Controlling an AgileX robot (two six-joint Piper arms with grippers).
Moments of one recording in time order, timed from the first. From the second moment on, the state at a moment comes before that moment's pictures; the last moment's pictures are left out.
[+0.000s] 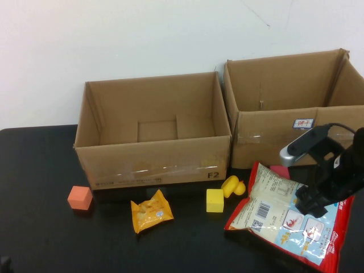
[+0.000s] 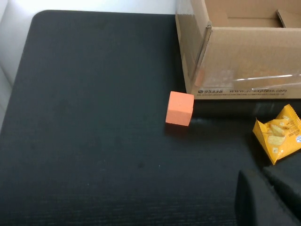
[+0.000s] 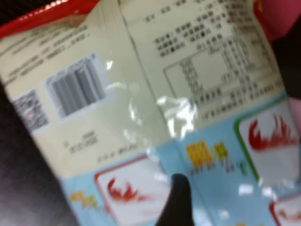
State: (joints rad) right arm 0.28 1.83 -1.01 0.04 0.47 -0.39; left arm -0.06 0.52 -0.42 0.03 0.54 -0.18
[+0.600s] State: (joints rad) right arm 0.29 1.93 -1.03 0.08 0.41 -0.47; left arm -0.06 0.52 -0.42 0.03 0.54 -0.18
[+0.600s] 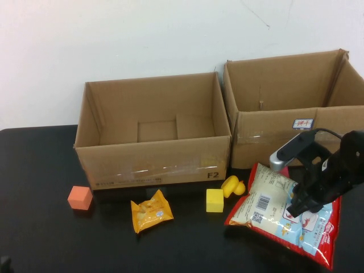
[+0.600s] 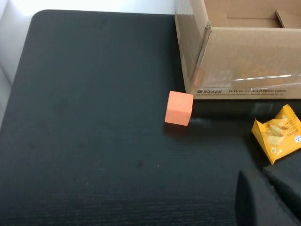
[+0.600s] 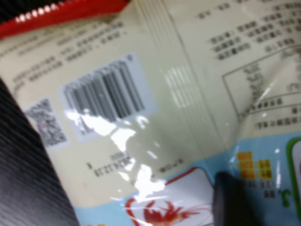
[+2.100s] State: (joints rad) right arm 0.38 1.64 -1.49 0.78 0.67 -1.01; left arm -0.06 0.52 -0.42 0.02 0.54 -0.18
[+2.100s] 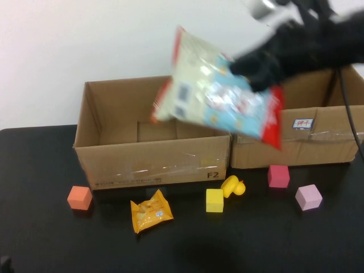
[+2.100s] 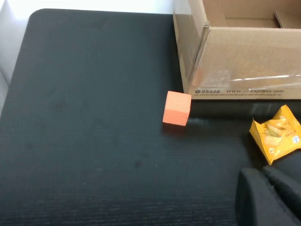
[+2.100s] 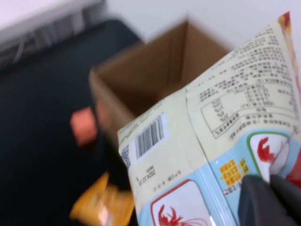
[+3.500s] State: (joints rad) right arm 0.50 1.43 -1.67 -0.20 0.82 -0.19; left arm -0.08 0.83 -0.47 -0.62 0.42 0.55
